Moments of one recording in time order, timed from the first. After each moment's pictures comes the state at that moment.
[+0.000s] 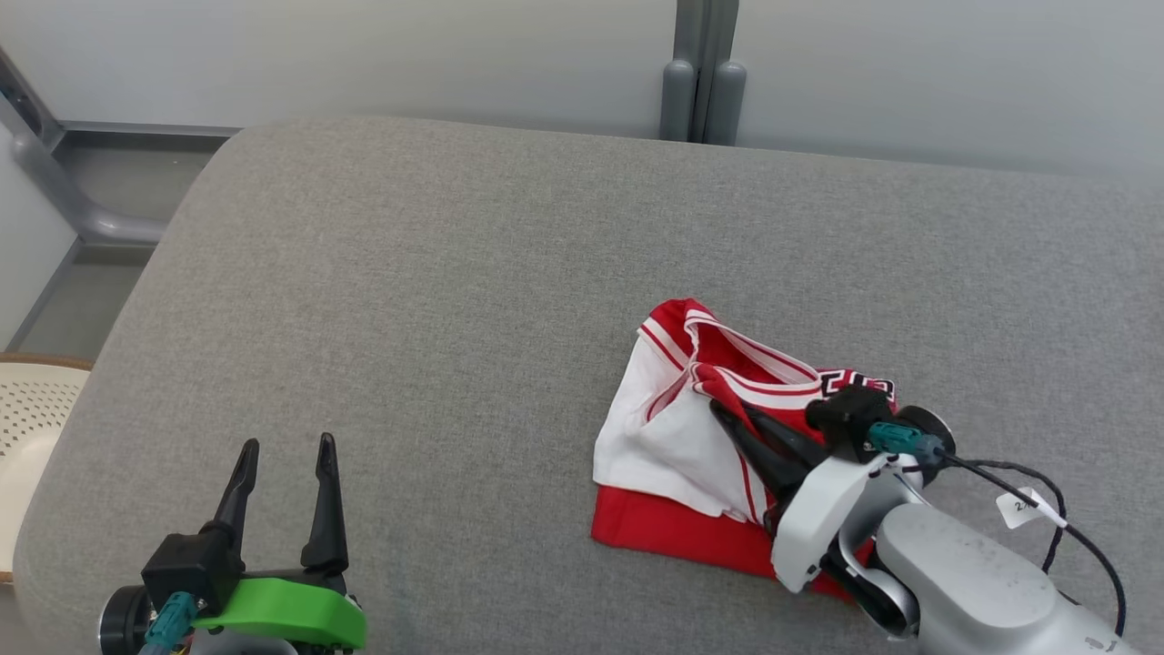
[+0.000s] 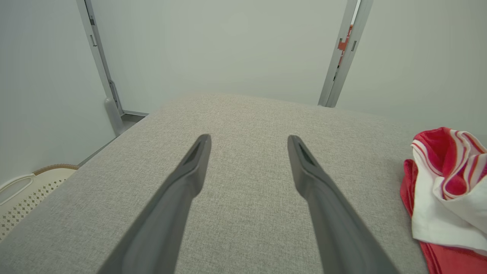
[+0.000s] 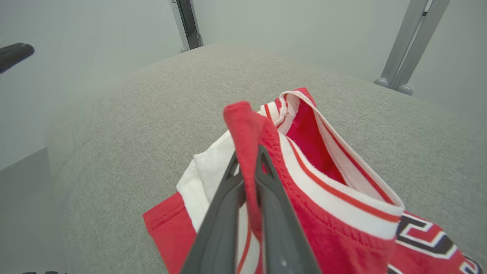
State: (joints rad) left arm -0.02 0.05 0.01 0.23 -0.19 -0.12 -0.26; right arm -0.50 -0.36 0.85 0.50 0.63 0.13 -0.24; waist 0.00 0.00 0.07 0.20
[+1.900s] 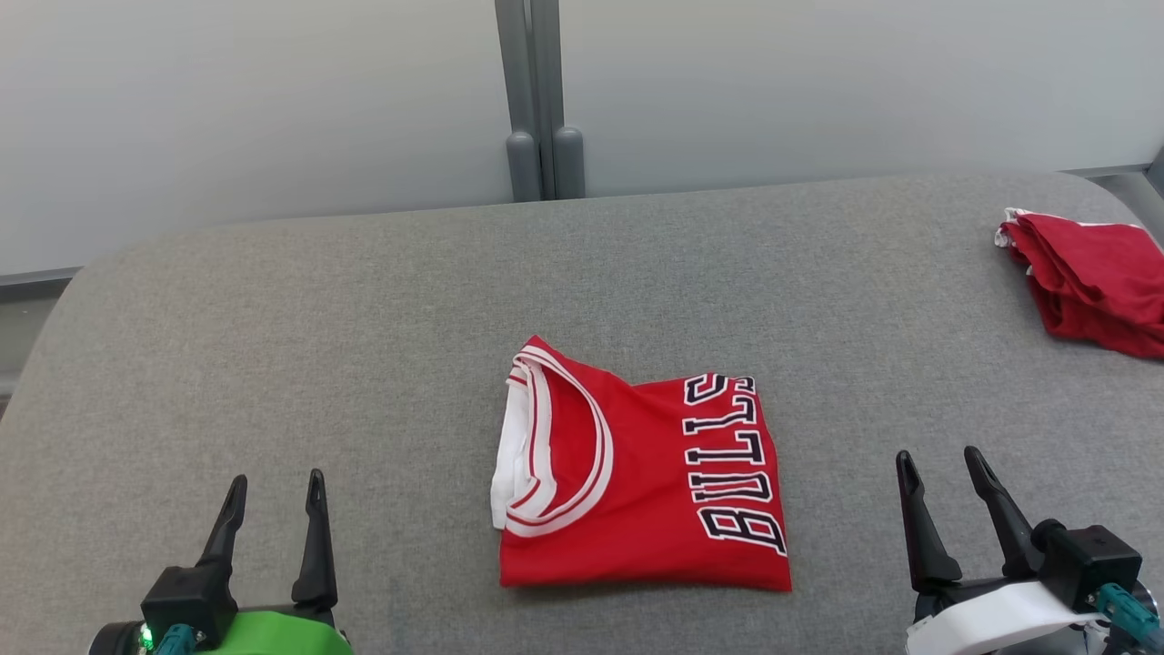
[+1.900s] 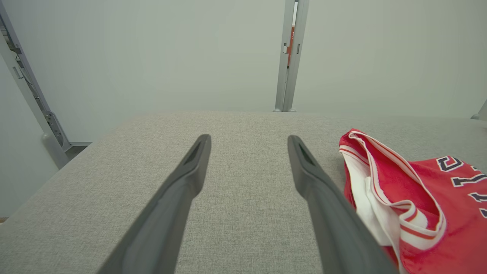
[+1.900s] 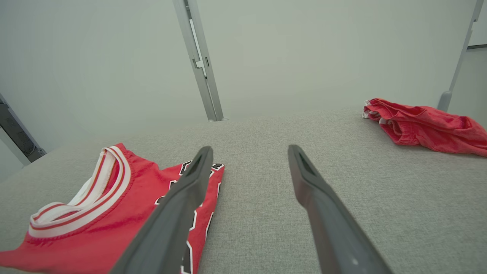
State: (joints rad) left arm 0.03 0.05 0.04 0.22 -0.14 -0.11 -0.26; right arm 0.11 -0.13 0.05 0.09 0.28 0.13 -0.26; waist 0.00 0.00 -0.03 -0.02
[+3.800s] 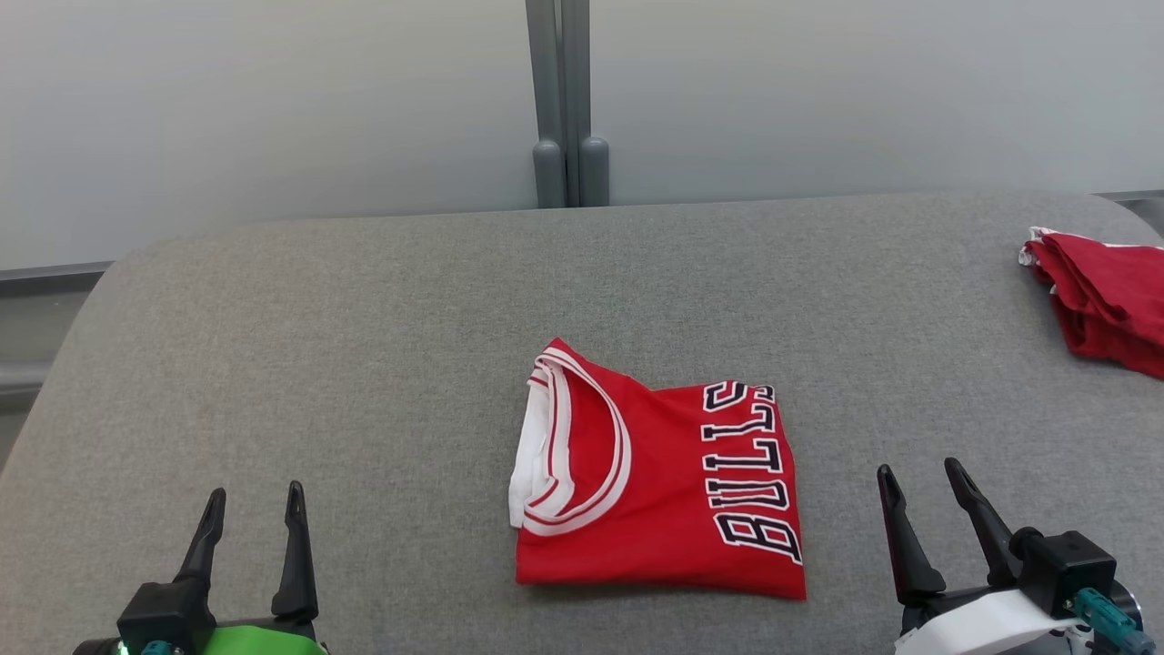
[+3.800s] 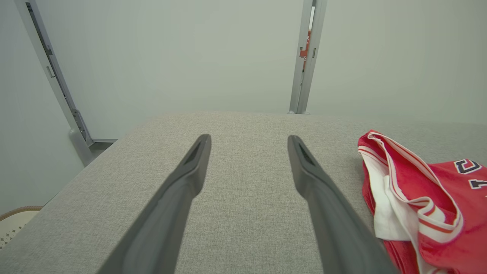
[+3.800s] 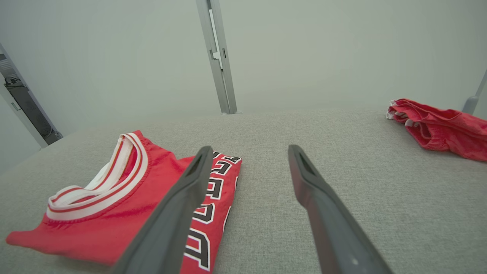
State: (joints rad) left arm 0.06 0.06 0.08 0.20 -0.13 -0.13 -0.26; right arm 0.11 -0.14 0.08 0.12 0.26 0.13 -0.26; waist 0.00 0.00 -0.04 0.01
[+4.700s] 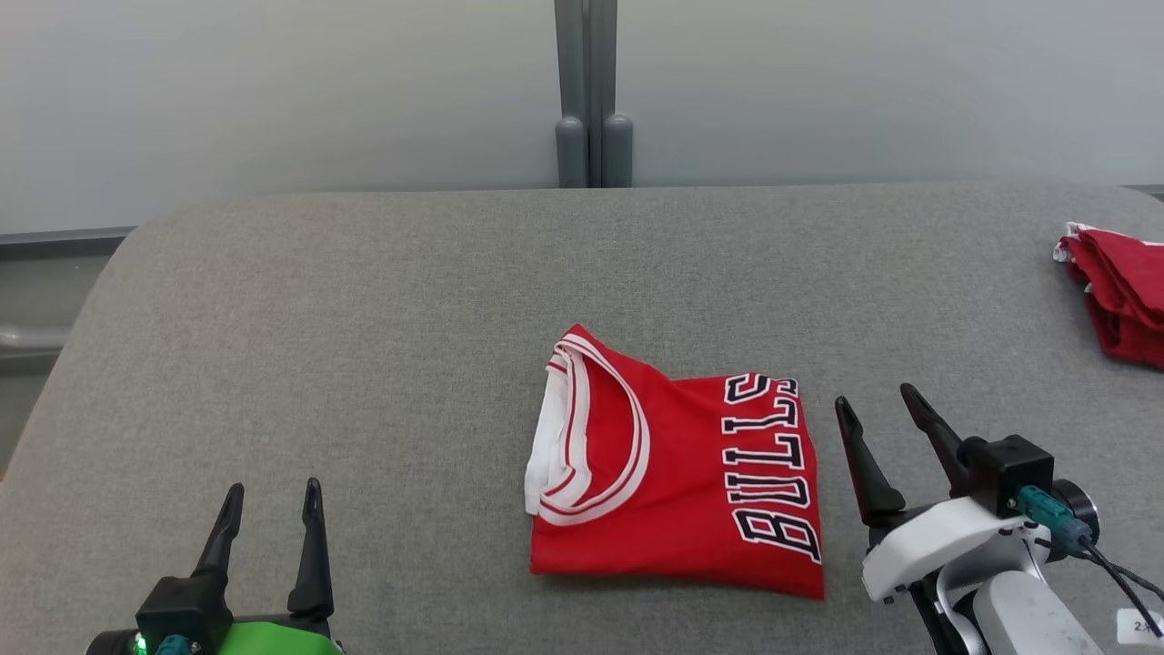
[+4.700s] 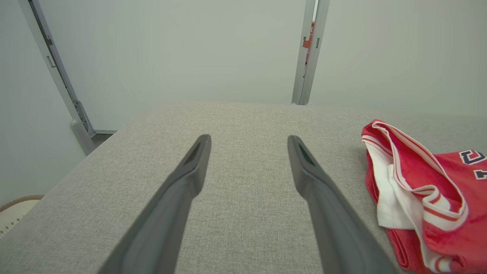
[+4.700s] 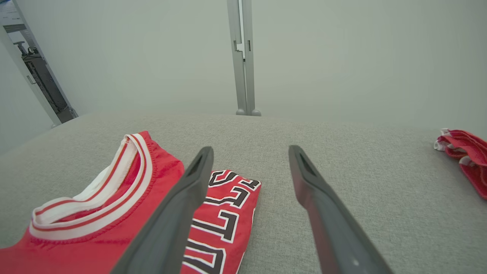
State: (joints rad) left arm 0.06 0.05 0.05 0.20 -0.13 -0.13 -0.26; right arm -0.10 -0.16 0.15 0.27 0.24 0.13 -0.23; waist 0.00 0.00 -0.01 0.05
